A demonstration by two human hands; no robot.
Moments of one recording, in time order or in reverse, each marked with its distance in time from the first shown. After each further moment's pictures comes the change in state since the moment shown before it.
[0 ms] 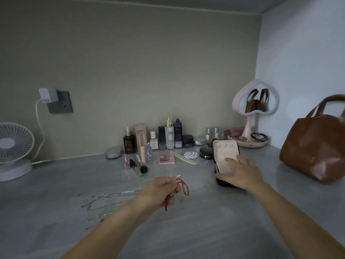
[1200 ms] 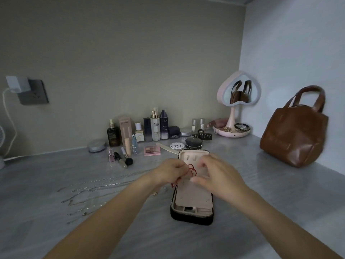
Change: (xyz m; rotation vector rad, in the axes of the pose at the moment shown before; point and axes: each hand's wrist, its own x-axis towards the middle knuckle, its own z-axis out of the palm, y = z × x) left_hand 0.050 0.019 0.044 0.383 -0.173 0.105; right_hand -0.102 -0.050 -0.041 0.129 0.075 -0.326
